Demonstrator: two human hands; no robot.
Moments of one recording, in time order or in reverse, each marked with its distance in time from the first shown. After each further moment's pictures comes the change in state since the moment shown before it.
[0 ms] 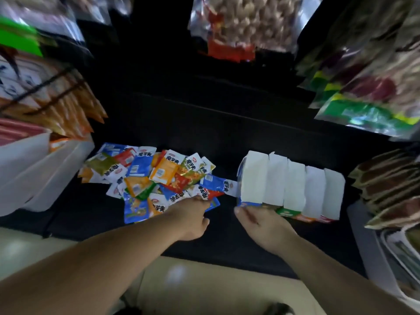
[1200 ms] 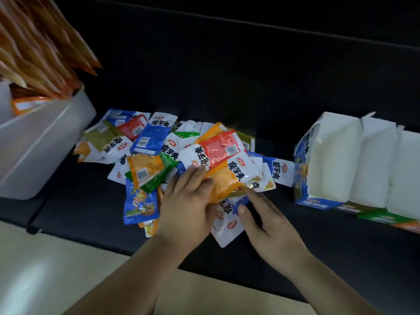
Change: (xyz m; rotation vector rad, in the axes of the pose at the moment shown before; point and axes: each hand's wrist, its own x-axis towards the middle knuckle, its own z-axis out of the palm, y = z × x) left_hand 0.068 -0.105 0.108 0.084 0.608 -0.099; right_hand 0.110 0.003 0.151 0.434 0.017 -0.167
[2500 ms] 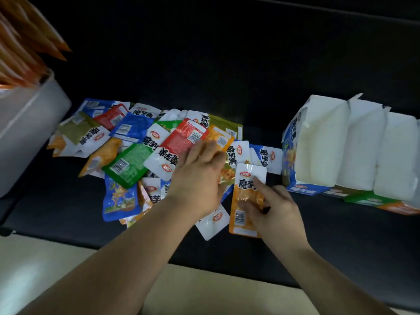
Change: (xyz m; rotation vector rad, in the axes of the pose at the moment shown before) left_hand 0.052 0.040 -0.017 0.028 -0.145 0.092; right_hand 0.005 0.043 0.003 -0.103 0.331 0.071
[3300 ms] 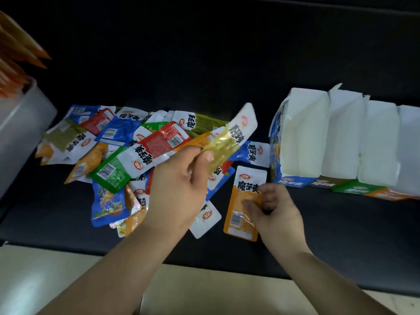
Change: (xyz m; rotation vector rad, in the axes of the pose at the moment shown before) left_hand -0.029 0.022 -0.023 -0.645 0.397 -0.171; right_hand -0.016 -0.002 -0.018 0.320 0.045 0.282
